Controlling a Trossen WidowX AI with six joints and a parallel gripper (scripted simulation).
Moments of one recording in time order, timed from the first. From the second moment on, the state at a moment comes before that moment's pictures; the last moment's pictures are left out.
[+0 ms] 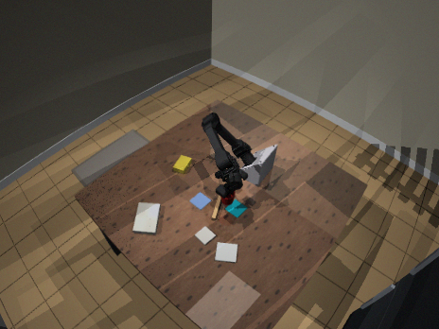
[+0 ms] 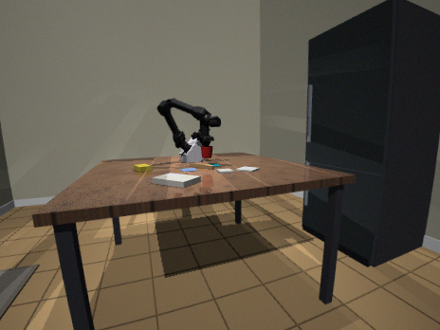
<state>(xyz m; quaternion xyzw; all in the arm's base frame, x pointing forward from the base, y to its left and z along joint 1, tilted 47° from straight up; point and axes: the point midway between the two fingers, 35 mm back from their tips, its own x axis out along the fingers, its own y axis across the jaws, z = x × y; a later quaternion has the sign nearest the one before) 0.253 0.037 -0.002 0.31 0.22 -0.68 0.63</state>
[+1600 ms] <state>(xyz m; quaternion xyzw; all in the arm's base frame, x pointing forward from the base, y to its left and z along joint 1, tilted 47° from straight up) 0.231 0.040 -0.067 0.31 0.22 -0.68 0.63</state>
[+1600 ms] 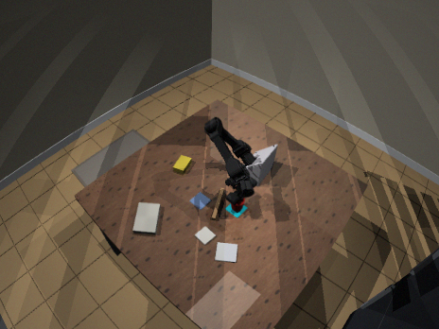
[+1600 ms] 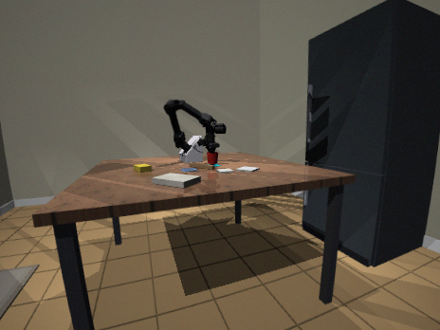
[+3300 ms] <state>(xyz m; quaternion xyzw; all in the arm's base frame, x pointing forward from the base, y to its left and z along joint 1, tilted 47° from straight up) 0.231 0.056 -0.053 0.30 0.22 -0.68 0.63</state>
